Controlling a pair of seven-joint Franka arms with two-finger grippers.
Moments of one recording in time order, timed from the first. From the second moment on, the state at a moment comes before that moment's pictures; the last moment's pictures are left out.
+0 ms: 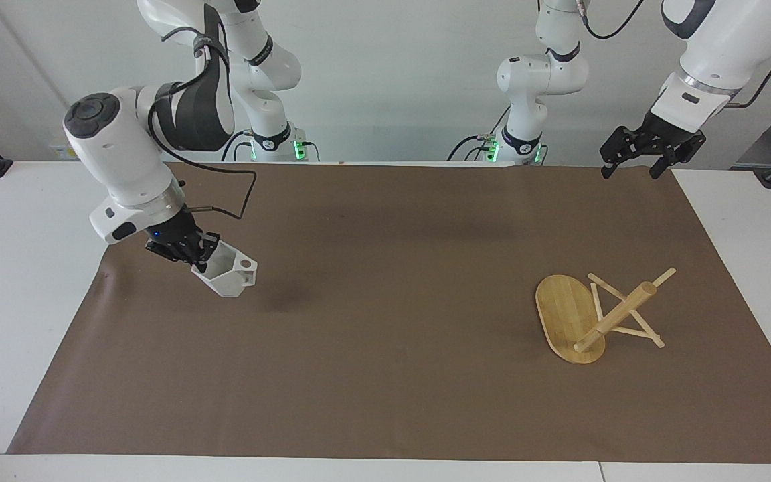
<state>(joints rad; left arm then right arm) -0.02 -0.06 -0.04 -1.60 -0.05 1.52 -0.04 -0.03 0.20 0.01 -1.60 0.05 1.83 0.00</state>
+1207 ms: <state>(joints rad) 0.00 -0.13 -0.03 -1.72 -0.37 1.38 -0.87 -0.03 0.04 0.08 -1.58 0.41 1.65 0.00</state>
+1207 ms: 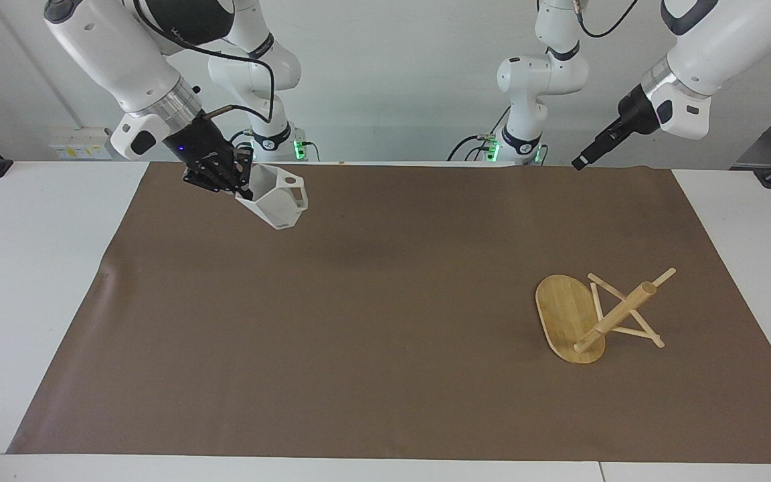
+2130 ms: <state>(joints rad) 0.08 -0.30 -0.03 -2.12 -0.99 1.65 -1.36 -0.02 0.02 0.41 -1.59 0.48 1.72 0.28</state>
